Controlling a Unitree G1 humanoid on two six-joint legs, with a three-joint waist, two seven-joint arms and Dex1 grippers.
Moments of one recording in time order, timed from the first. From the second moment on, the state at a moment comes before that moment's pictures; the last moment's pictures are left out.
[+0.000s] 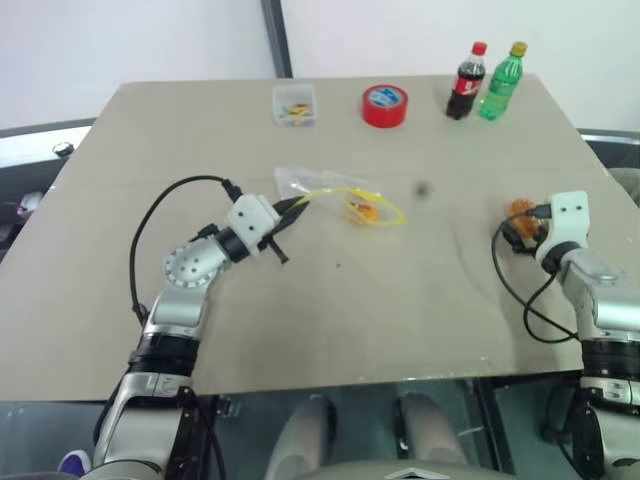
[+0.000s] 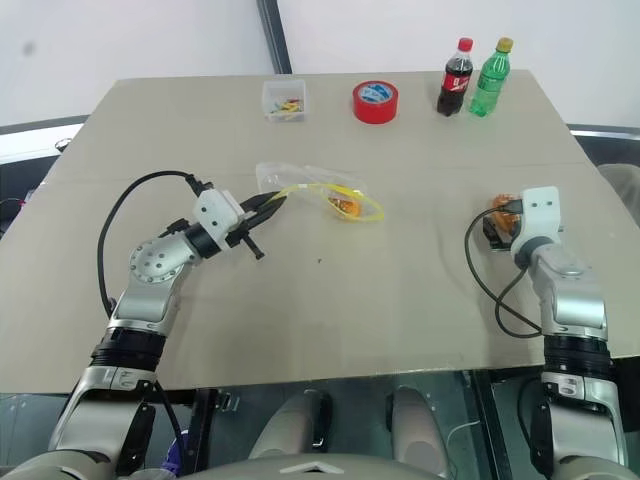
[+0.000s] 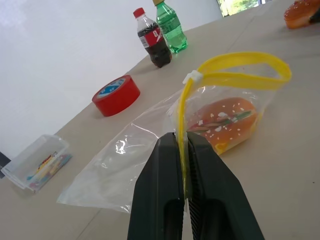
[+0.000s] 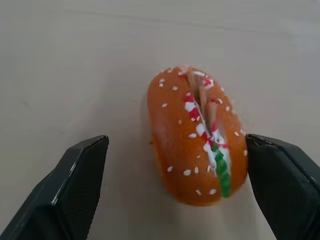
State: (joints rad) left arm -0.45 0.52 0.00 0.27 -0.12 -0.31 -0.76; right arm -0.43 -0.48 -0.25 0.21 0.16 0.52 0.28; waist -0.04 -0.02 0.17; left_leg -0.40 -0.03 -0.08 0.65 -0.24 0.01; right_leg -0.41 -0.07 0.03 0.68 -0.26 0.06
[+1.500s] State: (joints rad) left arm -0.21 0.58 -0.01 0.02 -0.14 -0.30 -0.85; right arm -0.55 -0.14 0.12 -0.12 0.34 0.78 0.45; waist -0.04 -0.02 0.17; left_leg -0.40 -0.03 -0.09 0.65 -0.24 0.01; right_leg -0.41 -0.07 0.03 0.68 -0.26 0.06
